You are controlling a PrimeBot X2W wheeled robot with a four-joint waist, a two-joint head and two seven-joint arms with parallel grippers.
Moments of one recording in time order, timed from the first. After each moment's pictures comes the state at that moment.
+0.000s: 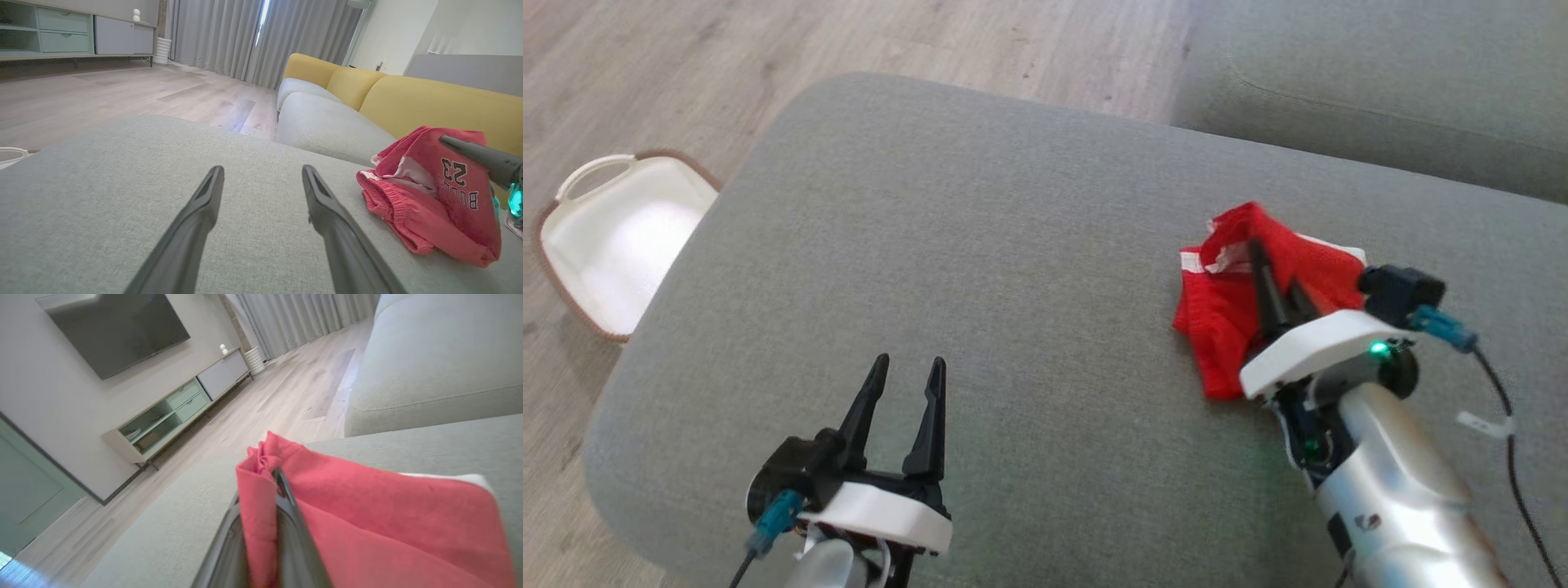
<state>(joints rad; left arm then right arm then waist) -0.14 0.05 -0.30 0.40 -0.35 -0.12 -0.25 -0.46 -0.06 0.26 0.70 0.61 0.13 -0.15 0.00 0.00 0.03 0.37</state>
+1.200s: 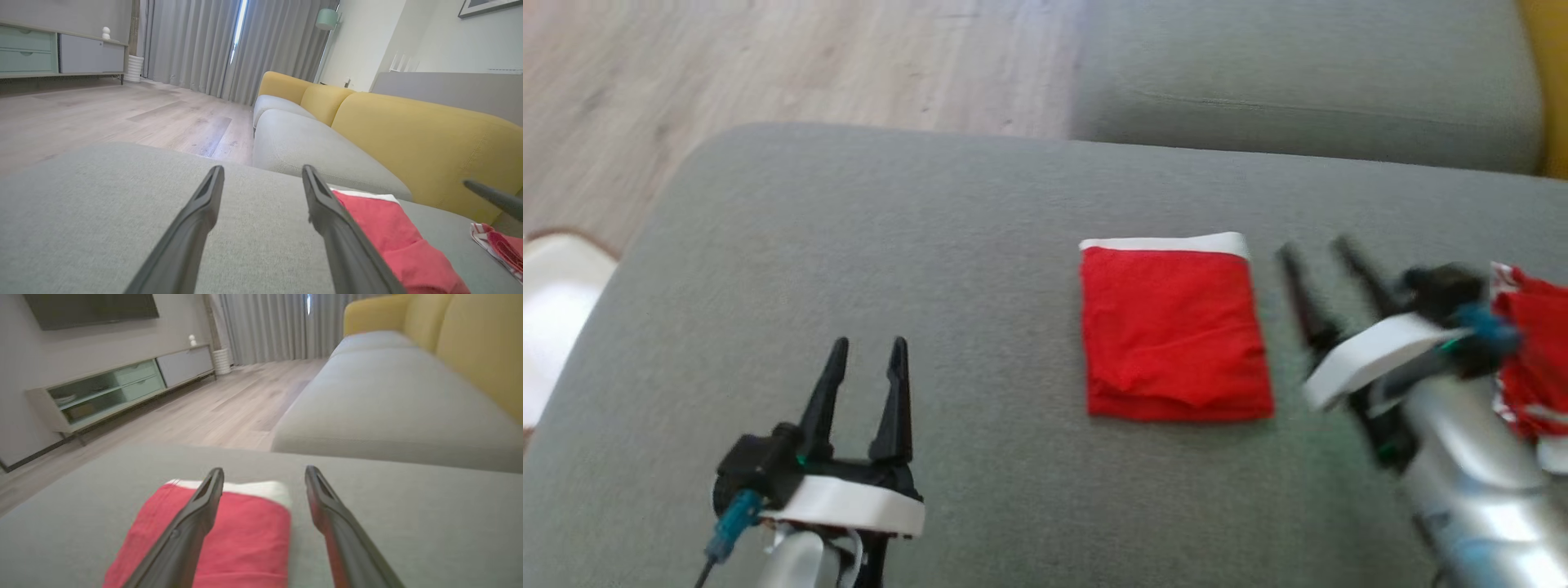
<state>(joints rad) -0.12 0.05 -0.23 0.33 -0.35 -0.12 -0.25 -0.50 -0.25 0.48 0.79 0.57 0.13 -0.25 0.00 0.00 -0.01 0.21</state>
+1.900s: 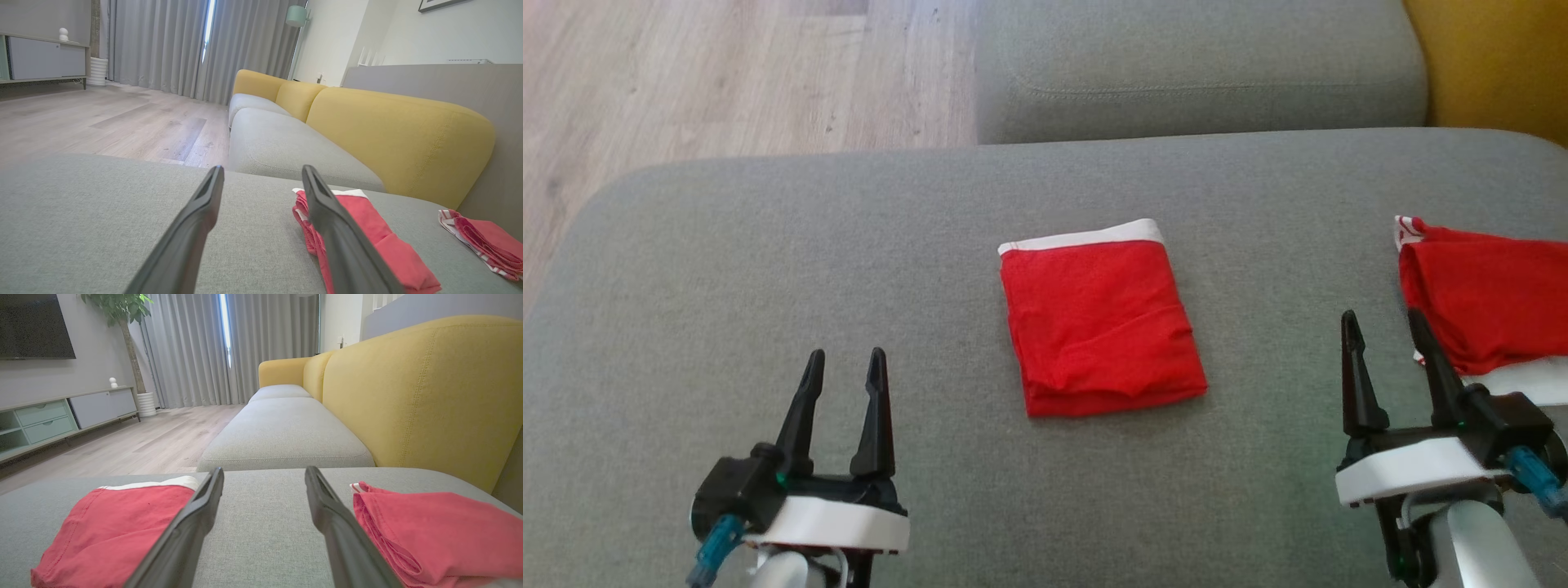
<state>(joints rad) -0.05 0.05 -0.17 0.24 -0.32 -0.11 -0.25 -0.07 -0.06 -0.02 0.28 0.10 0.13 -0.25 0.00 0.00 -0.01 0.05</state>
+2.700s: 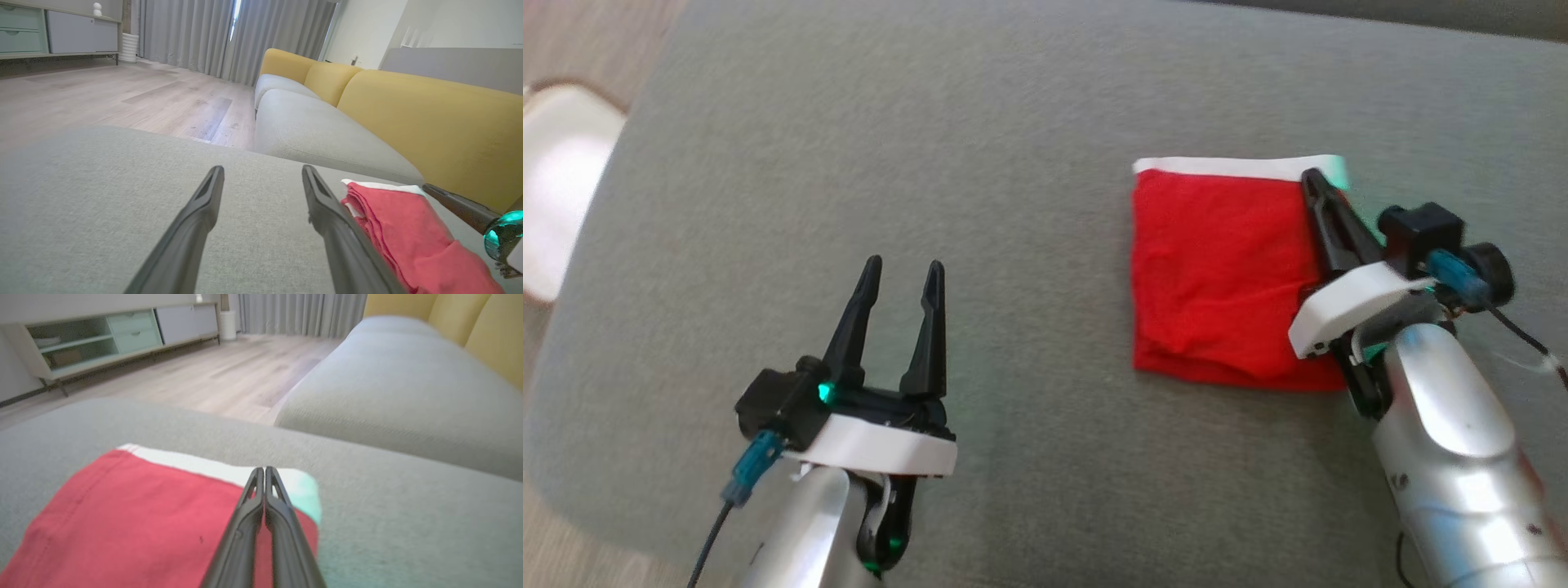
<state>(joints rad) -0.23 0.04 -0.30 0.25 -0.37 -0.11 -0.25 -0.53 -0.12 0.14 0.65 0.05 0.13 -0.18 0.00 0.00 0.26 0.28</state>
